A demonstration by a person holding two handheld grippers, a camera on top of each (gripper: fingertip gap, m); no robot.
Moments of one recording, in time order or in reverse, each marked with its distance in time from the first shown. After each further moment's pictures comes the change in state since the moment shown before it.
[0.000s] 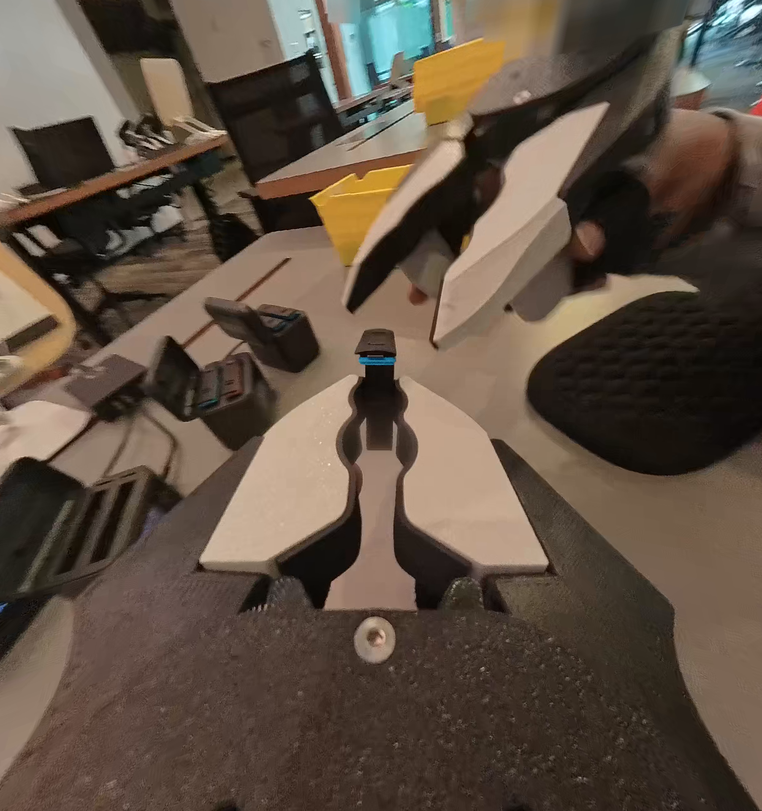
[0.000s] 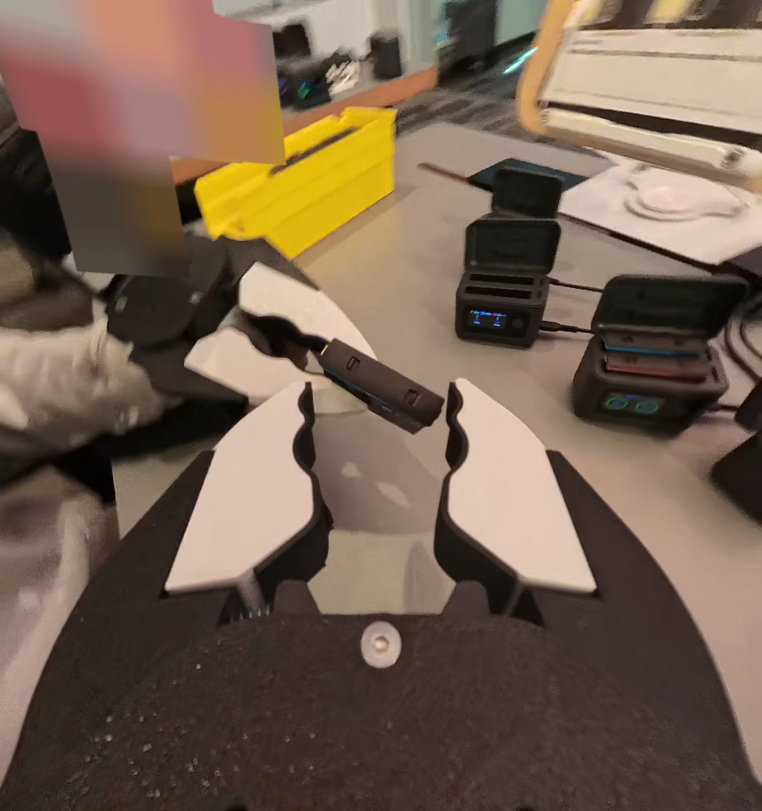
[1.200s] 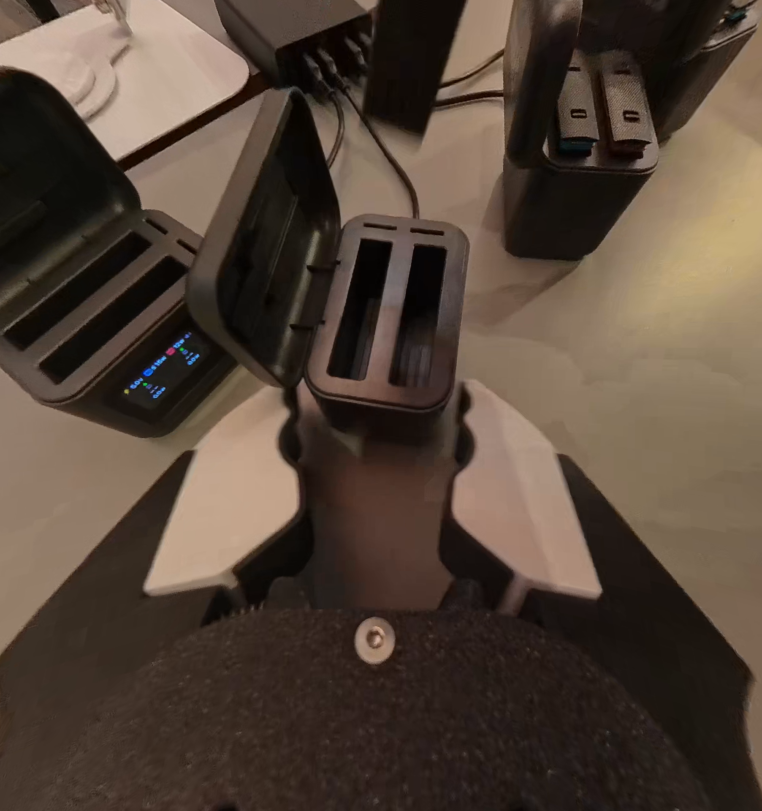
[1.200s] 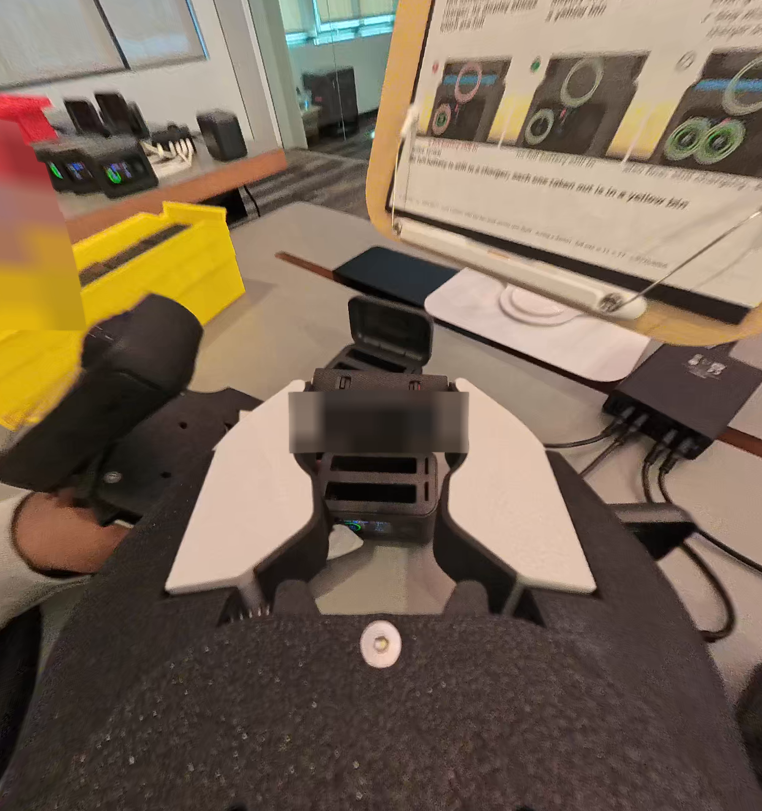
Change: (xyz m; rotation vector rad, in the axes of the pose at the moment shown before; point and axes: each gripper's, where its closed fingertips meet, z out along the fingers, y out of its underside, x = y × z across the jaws) left arm -0.166 0.145 0.004 -0.496 -0.289 -0.353; right arm 0.109 -0.077 0.144 0.127 0.296 0.057
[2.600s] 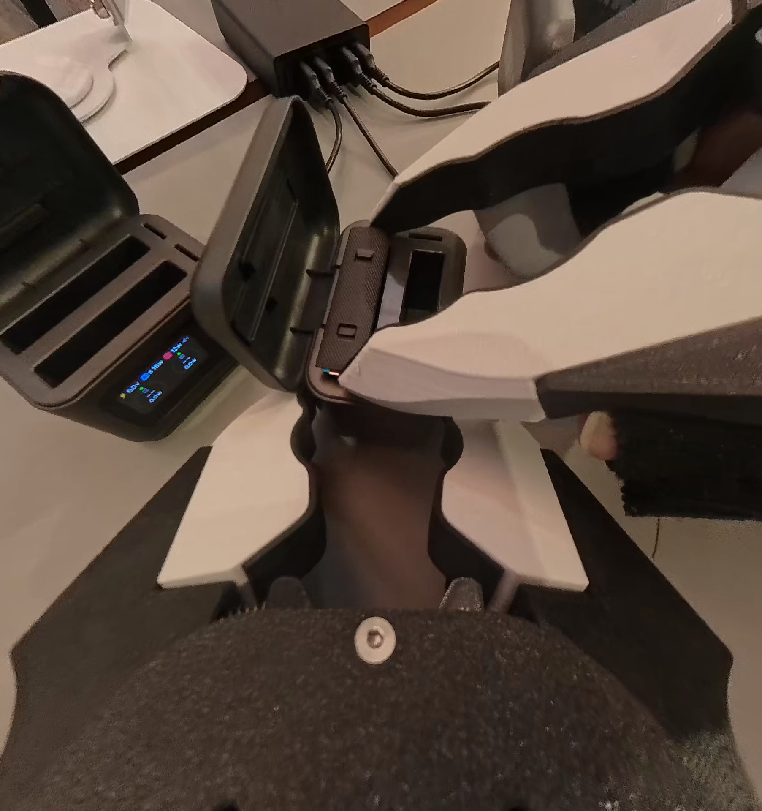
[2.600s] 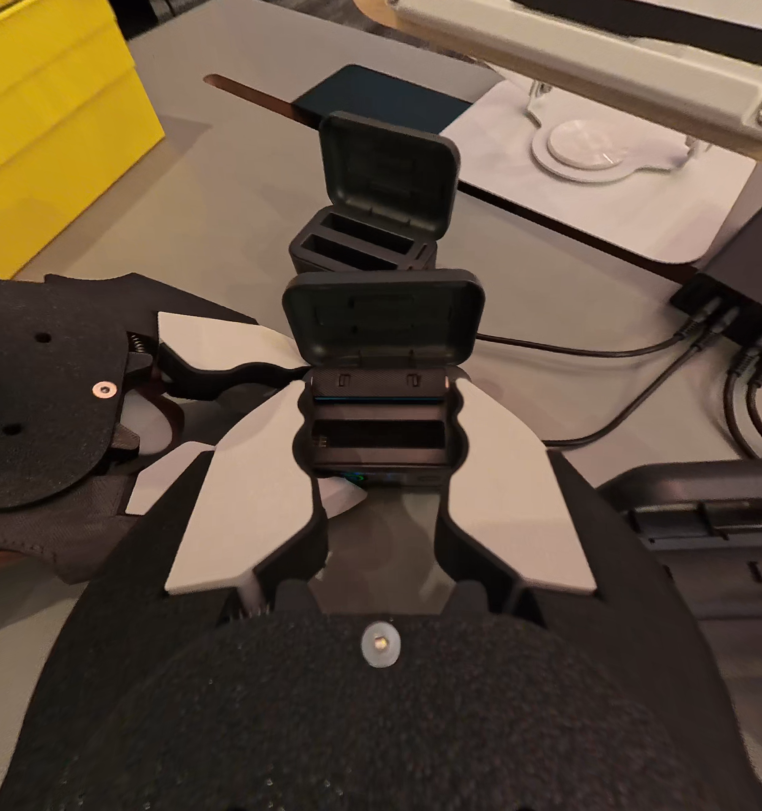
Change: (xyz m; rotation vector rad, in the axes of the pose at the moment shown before) left arm 0.001 -0.003 0.001 0.012 0.010 -0.012; right arm -0.003 0.080 0.038 -0.283 0.068 -0.021
